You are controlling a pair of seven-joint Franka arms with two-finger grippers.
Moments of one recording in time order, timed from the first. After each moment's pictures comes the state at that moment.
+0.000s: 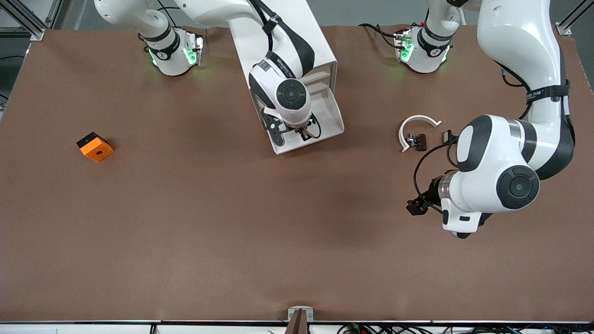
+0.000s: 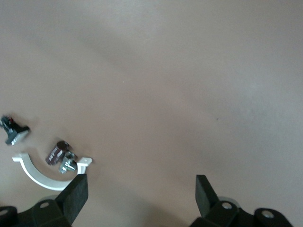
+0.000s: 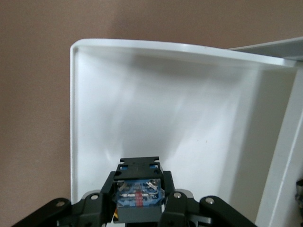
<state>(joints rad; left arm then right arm) -0.31 0.62 0.10 -1.19 -0.16 1.61 -0.81 0.90 0.57 -0.05 -1.59 0.29 2.00 1.86</state>
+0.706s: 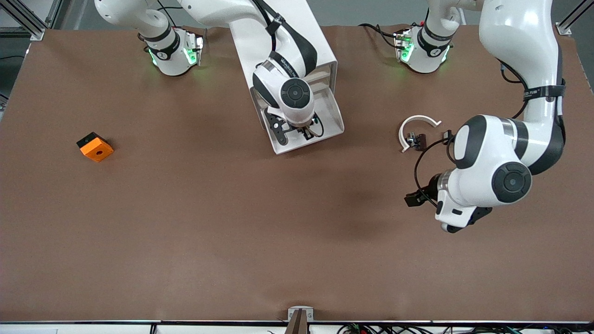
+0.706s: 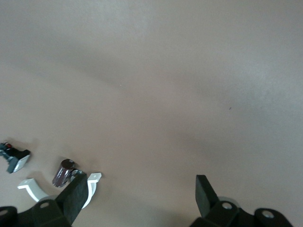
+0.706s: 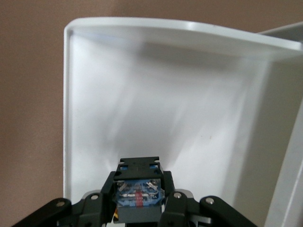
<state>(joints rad) -0.30 0.52 0.08 -1.45 -0.15 1.78 -0.66 0.92 0.59 -0.05 -1.59 0.29 2.03 1.86</state>
